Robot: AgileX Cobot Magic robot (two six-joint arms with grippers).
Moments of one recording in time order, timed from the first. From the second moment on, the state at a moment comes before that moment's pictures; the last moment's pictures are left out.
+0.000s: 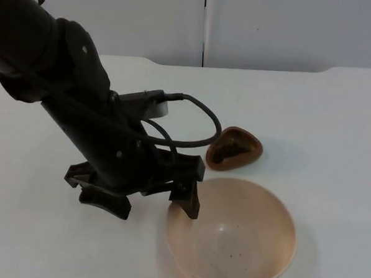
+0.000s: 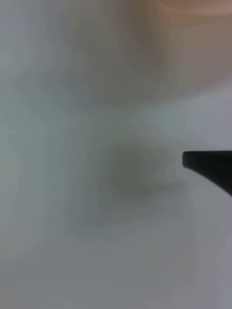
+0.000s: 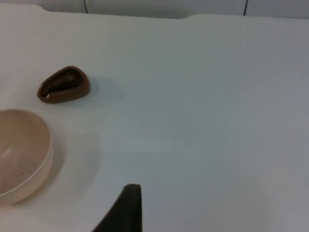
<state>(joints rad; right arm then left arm) 0.11 0.00 -0.52 0.03 1.08 -0.04 -0.49 1.96 -0.97 -0.63 0.47 0.21</state>
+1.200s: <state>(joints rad) 0.11 0.00 -0.52 0.01 1.08 -0.04 -0.49 1.93 -0.97 -0.62 0.48 0.21</state>
